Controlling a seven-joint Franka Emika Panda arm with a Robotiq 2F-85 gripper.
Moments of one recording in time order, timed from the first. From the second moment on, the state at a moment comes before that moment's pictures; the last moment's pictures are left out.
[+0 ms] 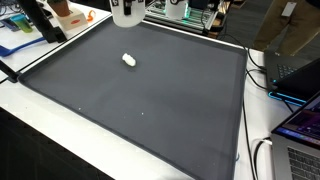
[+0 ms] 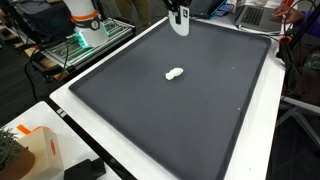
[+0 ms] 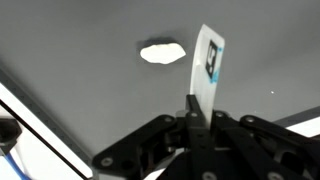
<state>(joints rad) -0.05 -0.07 0.11 -2.27 -0.10 2.36 0.56</state>
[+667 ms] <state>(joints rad) -0.03 0.02 0.06 -2.18 -0.09 2.27 0.56</state>
